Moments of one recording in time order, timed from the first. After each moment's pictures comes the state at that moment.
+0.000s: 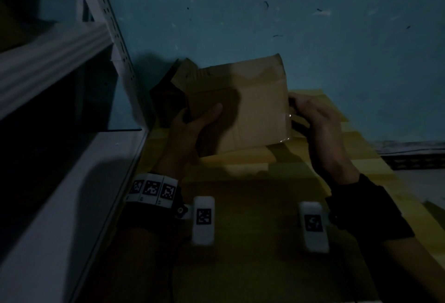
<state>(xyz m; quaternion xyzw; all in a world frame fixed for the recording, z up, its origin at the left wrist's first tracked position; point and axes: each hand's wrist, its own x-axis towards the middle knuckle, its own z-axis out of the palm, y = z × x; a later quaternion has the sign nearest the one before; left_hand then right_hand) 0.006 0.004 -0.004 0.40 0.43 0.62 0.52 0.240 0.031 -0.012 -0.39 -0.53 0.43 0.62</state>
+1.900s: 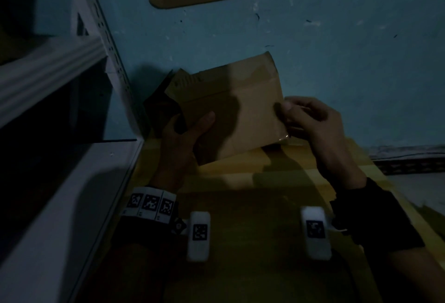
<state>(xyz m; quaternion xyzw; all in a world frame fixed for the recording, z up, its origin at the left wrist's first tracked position) 0.013 0.004 -0.003 0.40 0.45 0.66 0.45 0.250 0.022 0.010 -0.44 -0.55 0.41 0.58</state>
